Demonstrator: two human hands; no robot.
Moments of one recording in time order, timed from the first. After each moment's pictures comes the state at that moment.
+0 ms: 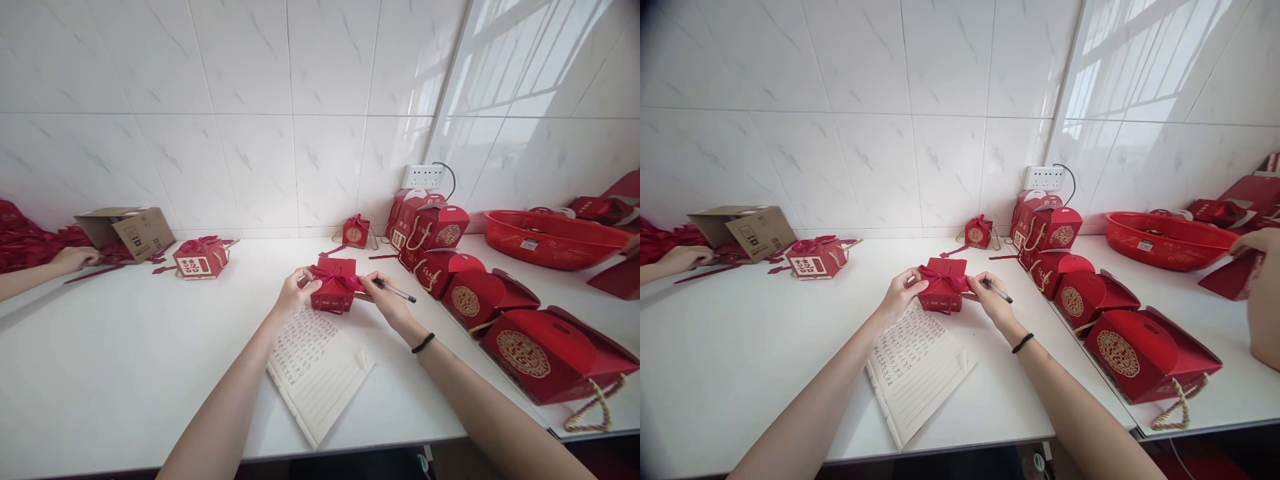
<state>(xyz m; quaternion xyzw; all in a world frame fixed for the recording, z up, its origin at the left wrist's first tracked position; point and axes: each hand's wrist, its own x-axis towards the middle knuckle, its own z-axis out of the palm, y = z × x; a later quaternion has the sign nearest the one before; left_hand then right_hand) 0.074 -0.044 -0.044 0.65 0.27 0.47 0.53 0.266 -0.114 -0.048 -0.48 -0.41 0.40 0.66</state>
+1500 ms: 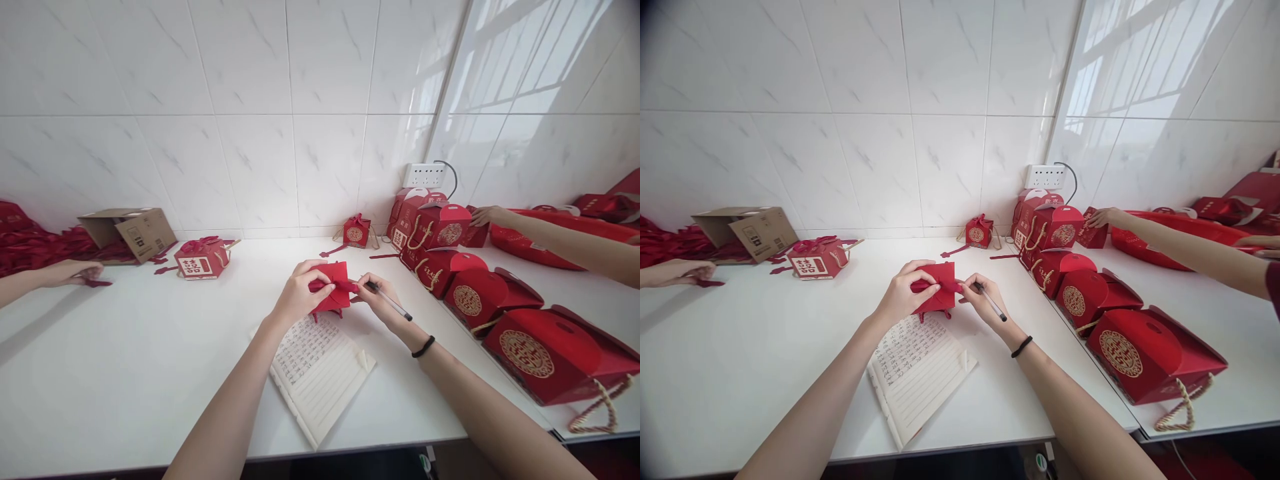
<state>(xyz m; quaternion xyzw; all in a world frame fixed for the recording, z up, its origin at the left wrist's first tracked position) 0.075 -0.062 -0.024 0.84 0.27 0.45 0.15 0.258 -0.118 -0.046 -0.48 -0.51 0.38 0.60</state>
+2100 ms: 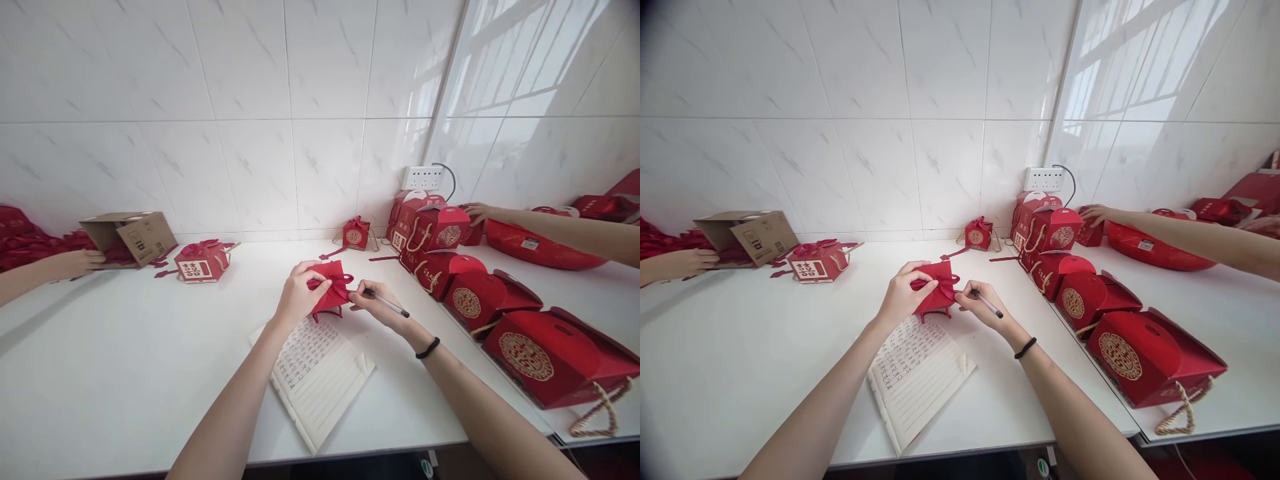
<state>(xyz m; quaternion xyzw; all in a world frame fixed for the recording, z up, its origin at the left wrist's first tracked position) 0.082 -0.061 -0.024 0.80 0.33 0.48 0.17 0.265 -0.119 -0.043 -0.52 -0.57 0.39 0.50</state>
